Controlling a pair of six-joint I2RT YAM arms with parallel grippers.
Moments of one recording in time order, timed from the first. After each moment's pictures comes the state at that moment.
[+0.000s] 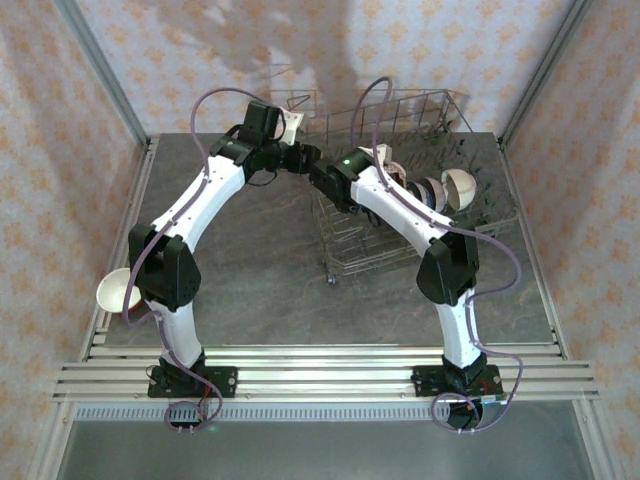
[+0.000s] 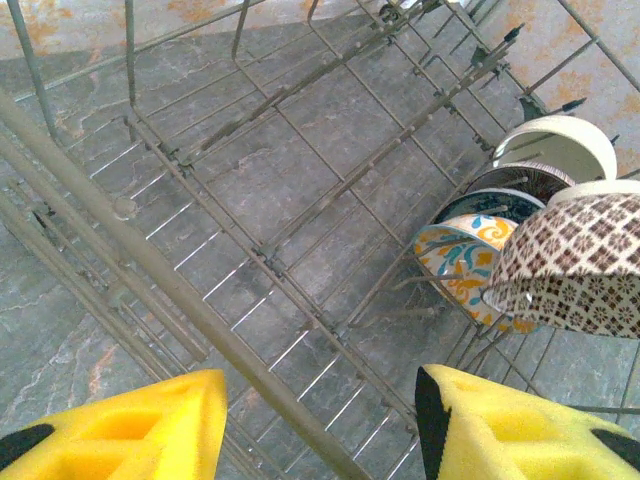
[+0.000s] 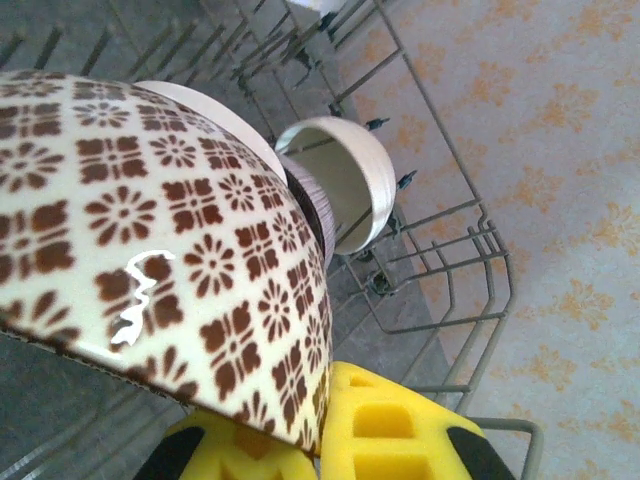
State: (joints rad) left arm -0.33 1.89 1.83 -0.64 0.37 -0.20; right arm 0.71 2.07 2.05 -1.67 1.05 0.92
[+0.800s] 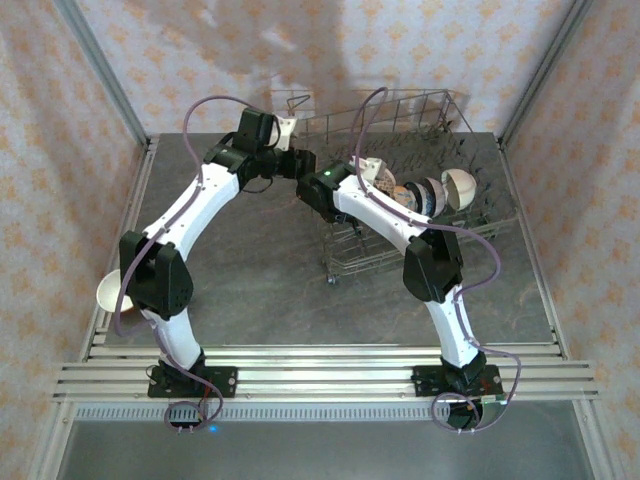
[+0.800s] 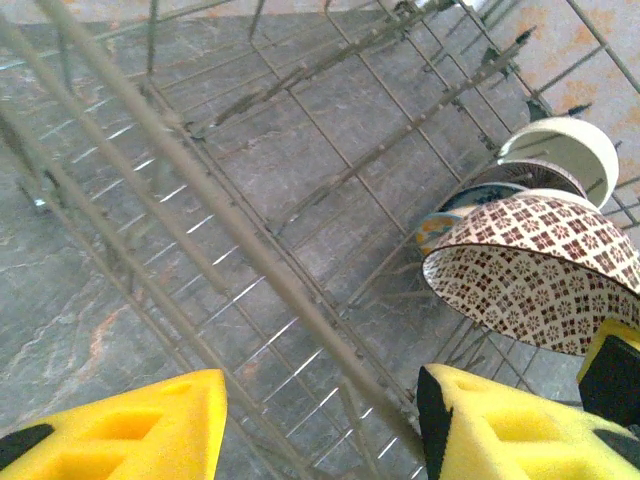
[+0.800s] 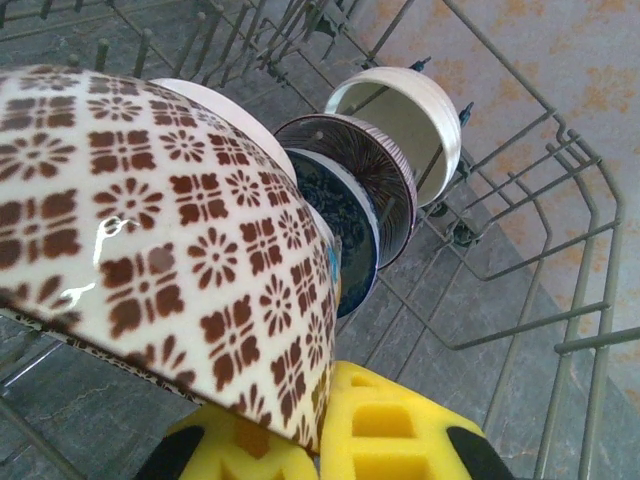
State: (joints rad) left arm -0.31 1.80 1.71 -0.61 0.34 -0.26; right arm 0.75 2.16 2.03 -1.65 1.01 1.28
